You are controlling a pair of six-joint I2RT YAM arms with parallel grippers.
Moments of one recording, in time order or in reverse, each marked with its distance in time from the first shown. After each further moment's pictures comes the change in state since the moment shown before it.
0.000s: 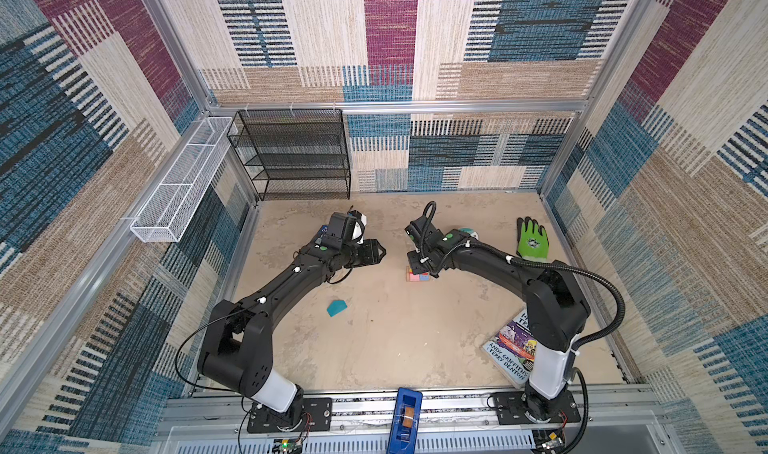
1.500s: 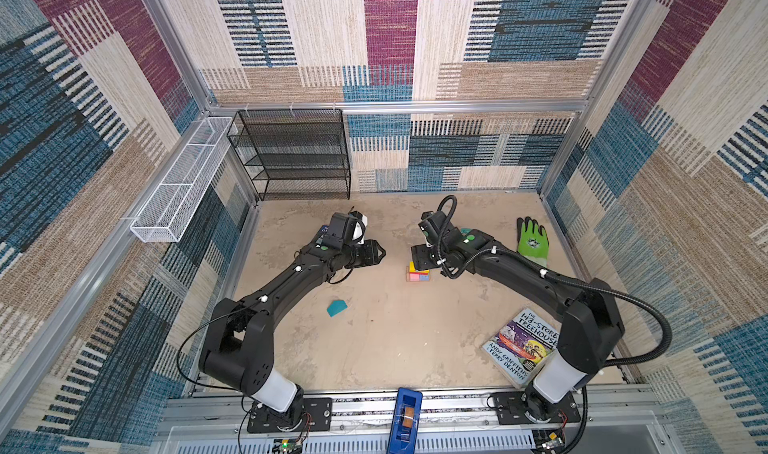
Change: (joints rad) left arm -0.002 0.016 0.001 0.000 0.020 -0.001; right arm -0.002 -0.238 -0.098 0.010 -0.007 0.059
